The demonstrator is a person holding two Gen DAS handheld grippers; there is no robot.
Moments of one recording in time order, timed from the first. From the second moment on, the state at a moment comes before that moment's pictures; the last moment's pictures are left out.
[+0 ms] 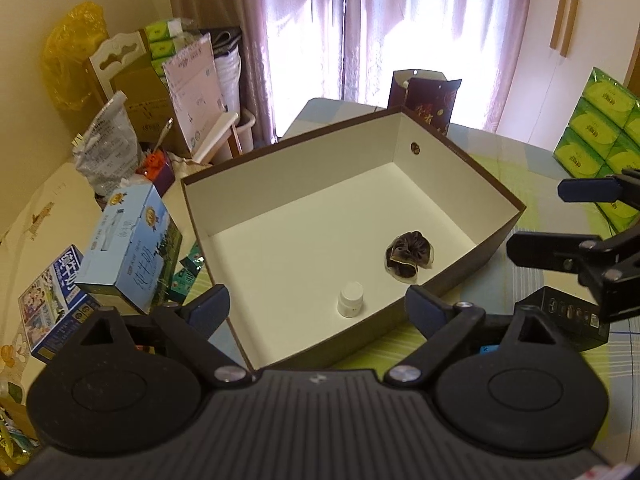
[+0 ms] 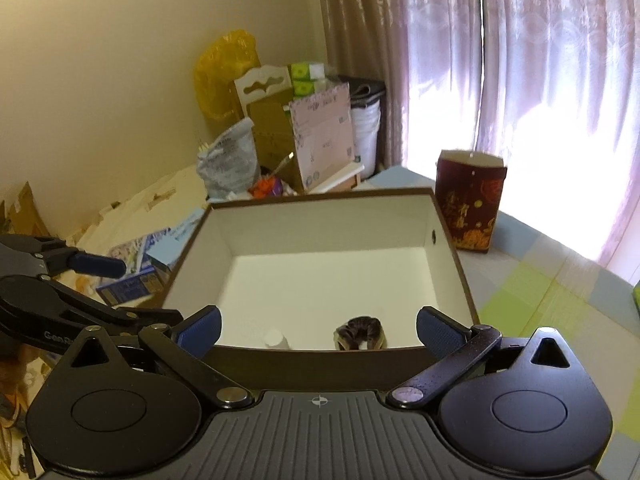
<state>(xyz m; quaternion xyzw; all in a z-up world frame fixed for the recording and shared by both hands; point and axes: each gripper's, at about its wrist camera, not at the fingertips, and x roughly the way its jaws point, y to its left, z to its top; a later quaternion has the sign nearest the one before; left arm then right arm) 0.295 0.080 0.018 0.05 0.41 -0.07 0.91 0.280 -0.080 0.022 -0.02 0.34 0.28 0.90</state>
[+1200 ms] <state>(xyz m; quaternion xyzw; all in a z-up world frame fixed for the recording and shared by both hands) 0.150 0.065 0.022 0.05 0.40 -0.09 0.91 0.120 -0.138 0.018 -0.06 0.31 0.25 0.92</state>
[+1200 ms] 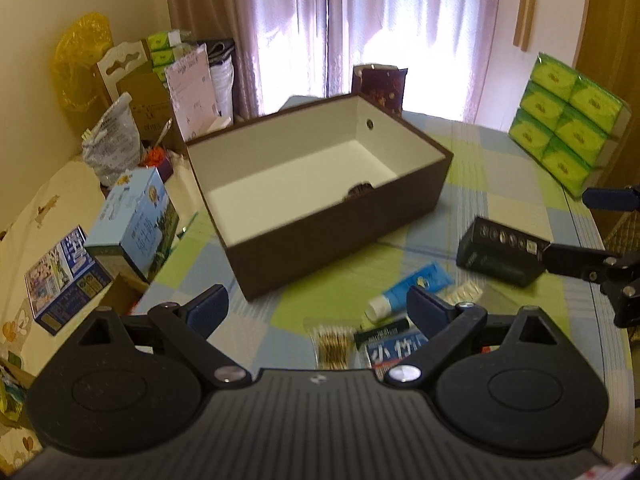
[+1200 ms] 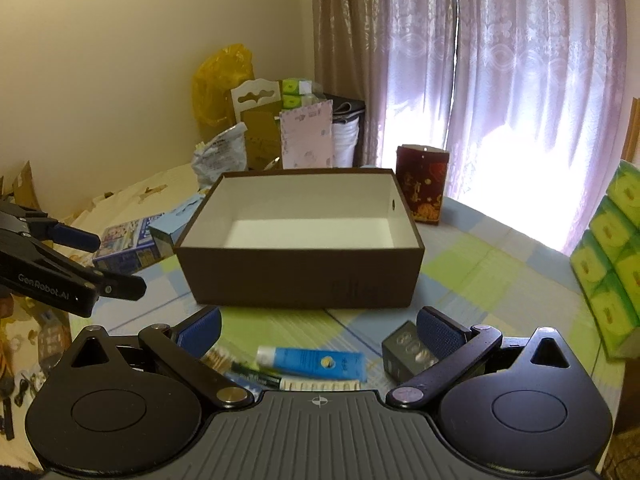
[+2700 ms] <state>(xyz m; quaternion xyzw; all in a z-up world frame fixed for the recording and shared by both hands) 0.133 0.077 -0.049 0.05 0.46 -0.07 0.88 0.107 -0.151 -0.072 -0.04 0.42 0.21 0.88</state>
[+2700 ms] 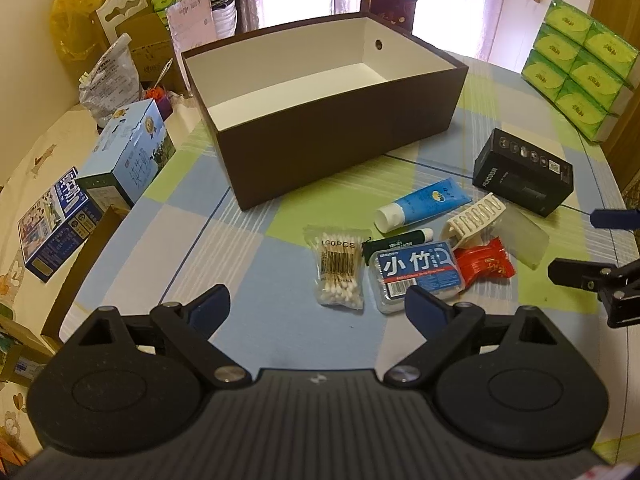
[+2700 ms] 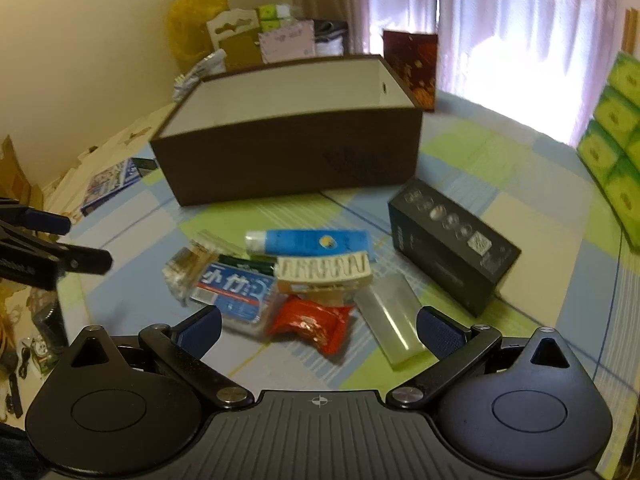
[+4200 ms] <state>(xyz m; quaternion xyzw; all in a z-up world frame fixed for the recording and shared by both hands) 0.232 0.070 -0.145 0.07 0.53 -0.18 0.83 0.164 -0.177 -0.141 -0.06 0.47 0.13 0.87</state>
